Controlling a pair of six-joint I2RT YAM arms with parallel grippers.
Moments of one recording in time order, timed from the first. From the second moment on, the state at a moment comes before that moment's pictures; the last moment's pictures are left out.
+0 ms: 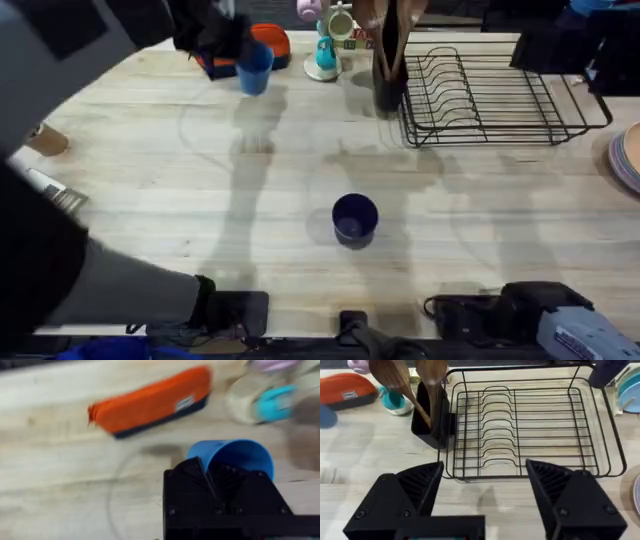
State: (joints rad) left arm -0.08 1.65 1.34 -0.54 -0.07 0.01; right arm 0.00 0.92 1.17 -0.83 -0.03 0.05
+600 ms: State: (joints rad) left arm -0.41 1.38 1.38 -0.54 0.00 0.01; right arm 0.00 0.92 1.17 -0.83 -0.03 0.04
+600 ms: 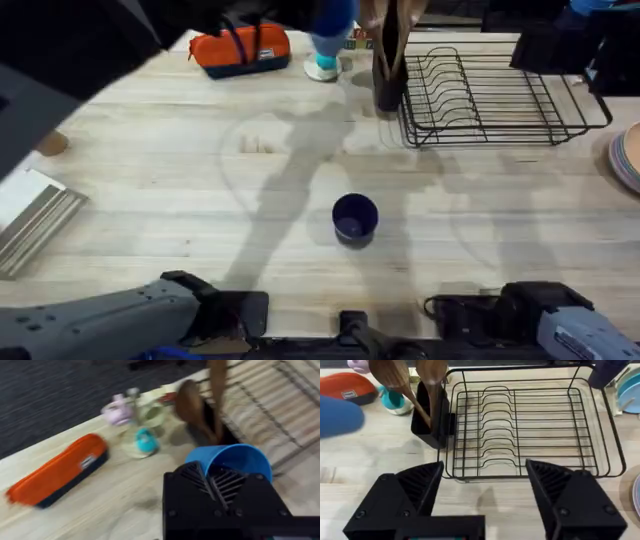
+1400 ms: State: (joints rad) left arm -0.68 1.52 1.38 -0.33 0.12 0.01; right arm 0.00 0.92 1.17 -0.83 -0.03 0.04
